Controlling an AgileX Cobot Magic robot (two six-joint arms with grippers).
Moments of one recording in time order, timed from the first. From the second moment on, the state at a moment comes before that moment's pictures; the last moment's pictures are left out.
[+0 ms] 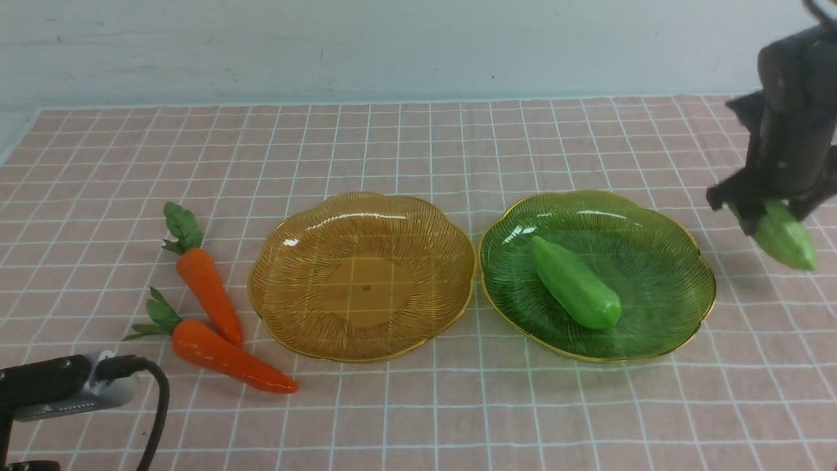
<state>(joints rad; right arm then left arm) 0.22 1.92 -1.71 0.16 1.24 0.08 -0.04 0.74 -0.53 -0.32 0.86 -0.12</state>
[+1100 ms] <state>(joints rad) 0.22 1.54 -1.39 0.21 1.25 0.02 -0.05 1.65 -0.65 -0.44 -0.05 -0.72</state>
